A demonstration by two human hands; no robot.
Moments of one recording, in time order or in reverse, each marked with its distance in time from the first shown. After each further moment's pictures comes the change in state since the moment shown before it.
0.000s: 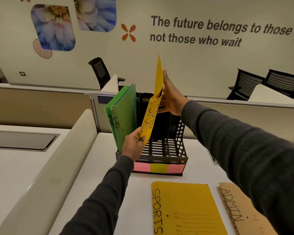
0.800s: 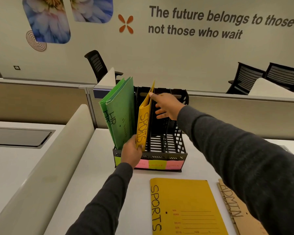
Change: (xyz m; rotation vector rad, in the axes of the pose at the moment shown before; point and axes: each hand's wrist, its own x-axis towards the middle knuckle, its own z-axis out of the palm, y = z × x) left_hand -0.021 -0.041 0.019 0.254 0.056 -0.132; right_hand 0.022 0.046 -0.003 -0.202 0.096 0.099
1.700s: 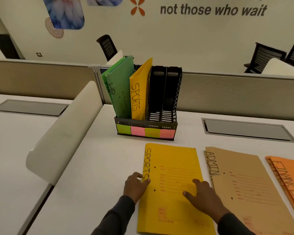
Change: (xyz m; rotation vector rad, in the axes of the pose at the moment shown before) left_hand -0.259 -0.001 0.052 0.054 -0.223 -0.674; right_hand -0.262 0.362 -0.053 -0.795 -0.109 0.245
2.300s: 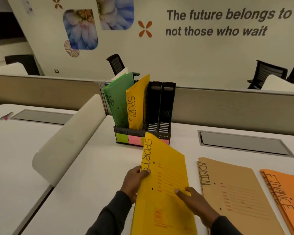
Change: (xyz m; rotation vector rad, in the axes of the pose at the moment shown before) left_hand -0.058 0.078 -0.006 -0.661 -0.190 0.084; right_hand -0.018 0.006 -0.034 0.567 -0.235 0.054
